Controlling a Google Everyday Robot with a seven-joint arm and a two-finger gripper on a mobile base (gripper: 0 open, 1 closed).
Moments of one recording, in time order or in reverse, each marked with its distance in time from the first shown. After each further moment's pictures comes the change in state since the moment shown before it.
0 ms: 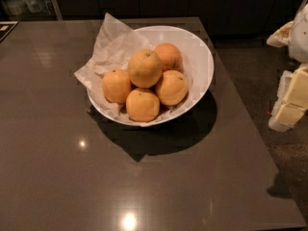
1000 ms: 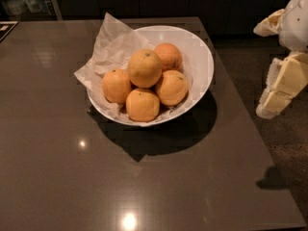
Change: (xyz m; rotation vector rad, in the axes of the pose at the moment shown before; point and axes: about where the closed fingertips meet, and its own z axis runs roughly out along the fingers) arm -0.030 -0.013 -0.003 0.007 -0.123 -0.047
